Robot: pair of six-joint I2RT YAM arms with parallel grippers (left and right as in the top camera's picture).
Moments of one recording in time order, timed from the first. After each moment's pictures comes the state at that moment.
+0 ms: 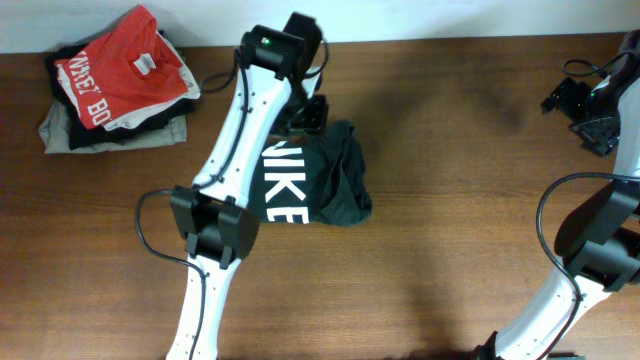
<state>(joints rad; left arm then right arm) -0.41 2.48 2.70 -1.68 0.13 -0.21 -0.46 2.17 2.08 -1.22 -0.09 0.35</state>
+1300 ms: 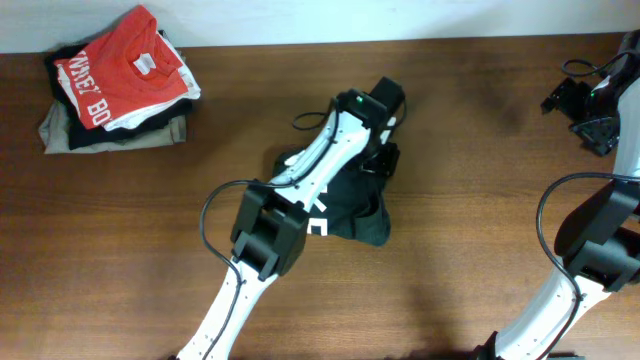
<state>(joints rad) -0.66 2.60 2.43 -1.25 0.18 -0.29 -0.46 2.17 2.08 -1.22 -0.09 0.35</state>
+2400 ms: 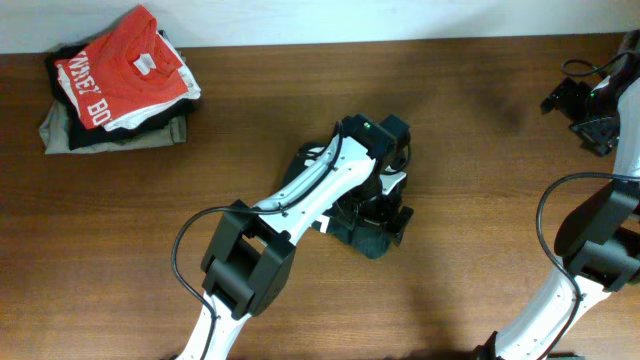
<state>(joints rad) -0.76 2.26 1.99 -1.41 0.39 -0.18 -0.46 2.17 2.08 -1.22 -0.09 0.35</state>
